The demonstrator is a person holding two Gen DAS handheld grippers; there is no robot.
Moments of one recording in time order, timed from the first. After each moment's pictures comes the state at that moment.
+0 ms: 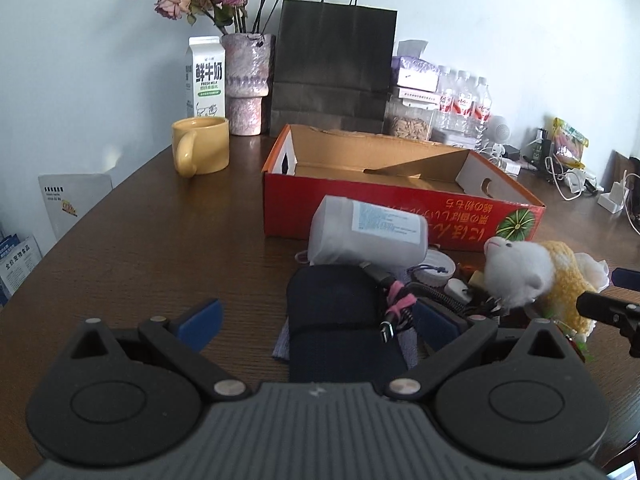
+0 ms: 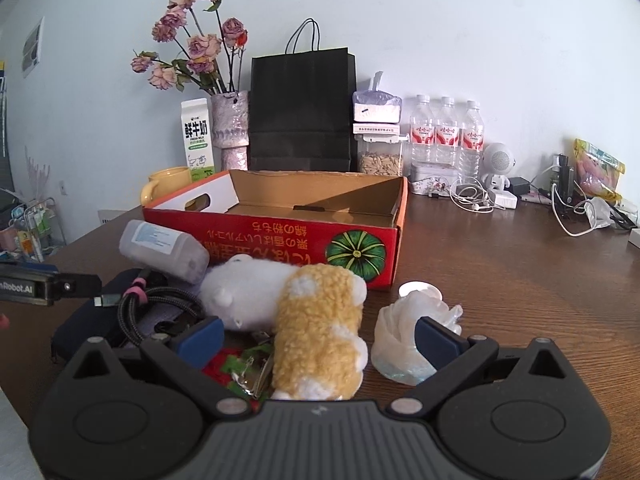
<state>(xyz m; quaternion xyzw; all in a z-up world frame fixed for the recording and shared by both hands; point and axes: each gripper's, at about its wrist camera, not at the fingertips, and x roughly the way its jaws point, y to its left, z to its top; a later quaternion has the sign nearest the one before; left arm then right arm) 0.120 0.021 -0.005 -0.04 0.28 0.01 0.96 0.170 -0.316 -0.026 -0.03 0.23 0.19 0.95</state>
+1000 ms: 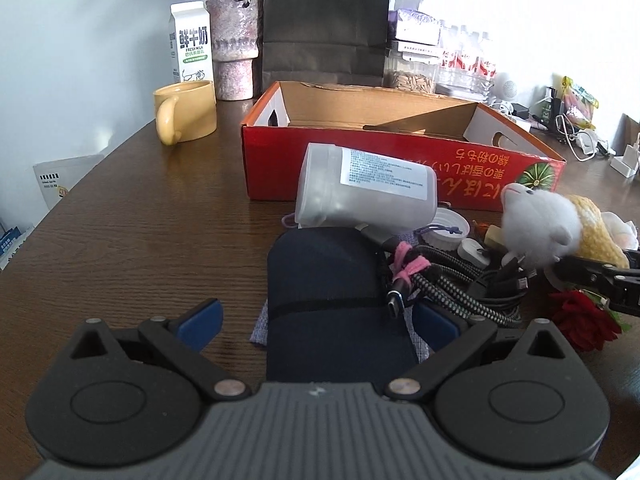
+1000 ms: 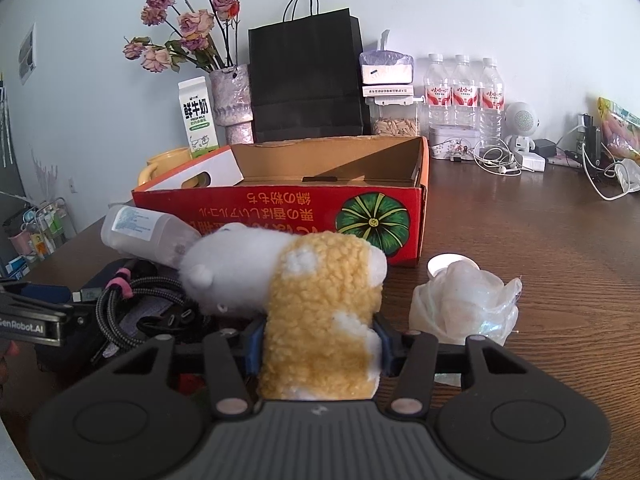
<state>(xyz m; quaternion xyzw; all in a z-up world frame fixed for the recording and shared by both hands) 0.146 0.003 -0.033 -0.02 0.33 0.02 0.94 0.215 -0.309 -0.057 0.00 0.28 0.21 0.94</state>
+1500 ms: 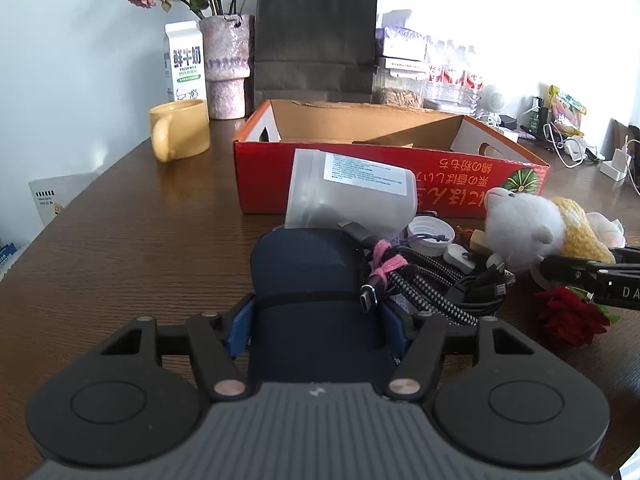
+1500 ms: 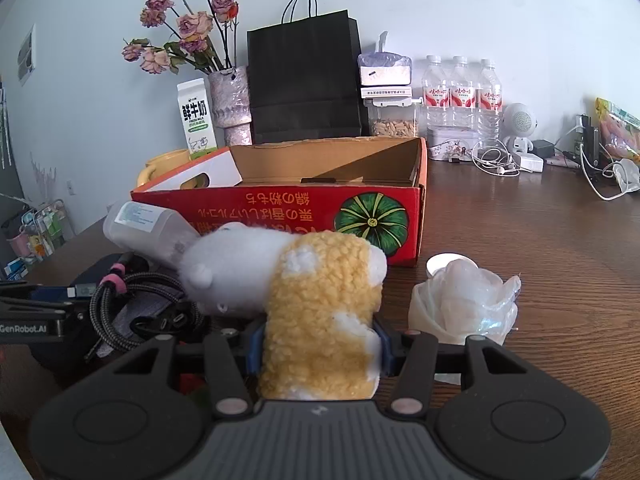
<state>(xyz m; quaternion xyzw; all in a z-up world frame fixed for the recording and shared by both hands) 0.134 0.000 -0.032 -0.01 0.30 0.01 0.95 0.215 -0.310 -0.059 0.00 0.27 0.21 0.94</state>
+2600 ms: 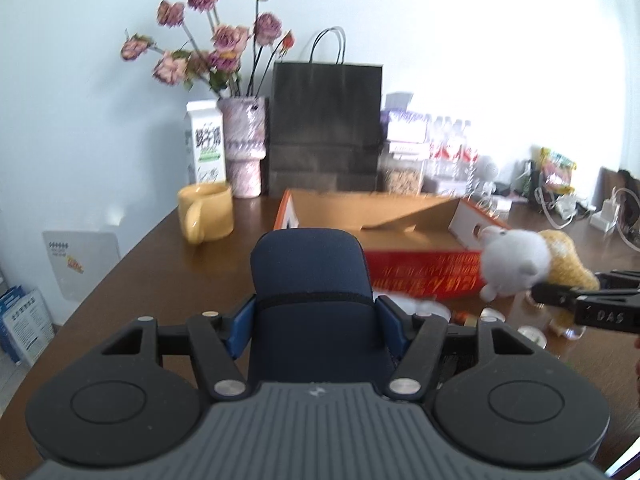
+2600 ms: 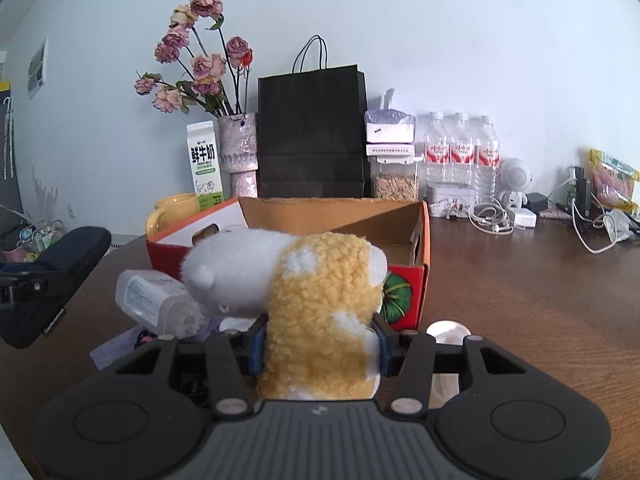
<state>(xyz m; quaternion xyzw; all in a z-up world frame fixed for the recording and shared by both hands) 0.106 0.024 0.032 -0.01 0.20 0.00 0.98 0.201 -0.298 -0.020 -0.01 0.21 0.21 0.96</state>
